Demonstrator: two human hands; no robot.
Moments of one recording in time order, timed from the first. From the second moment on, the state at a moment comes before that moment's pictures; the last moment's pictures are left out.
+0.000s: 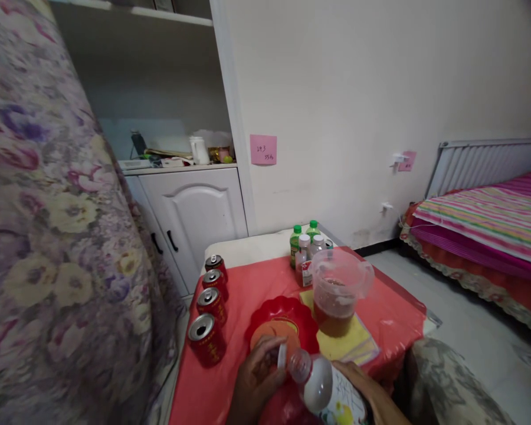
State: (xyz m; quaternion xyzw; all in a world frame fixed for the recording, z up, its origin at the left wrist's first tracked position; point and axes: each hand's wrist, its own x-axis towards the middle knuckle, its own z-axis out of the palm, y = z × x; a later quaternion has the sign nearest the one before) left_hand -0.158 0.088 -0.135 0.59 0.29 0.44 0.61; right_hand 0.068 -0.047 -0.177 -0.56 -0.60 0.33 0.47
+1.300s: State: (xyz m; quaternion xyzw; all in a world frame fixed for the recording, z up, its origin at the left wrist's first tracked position) left_hand -0.156 0.082 -0.131 0.74 0.33 0.33 0.49; right_hand 0.072 -0.051 -0.188 -0.59 -0.64 0.28 0.40
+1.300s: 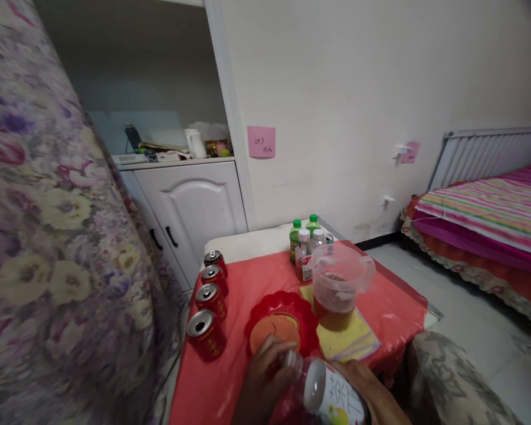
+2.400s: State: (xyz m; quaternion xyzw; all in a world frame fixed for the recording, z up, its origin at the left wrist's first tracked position) left_hand -0.155 0.083 -0.133 0.71 0.32 0.35 0.53; right_hand 0.068 -0.054 -0.186 -0.59 -0.65 0.23 0.42
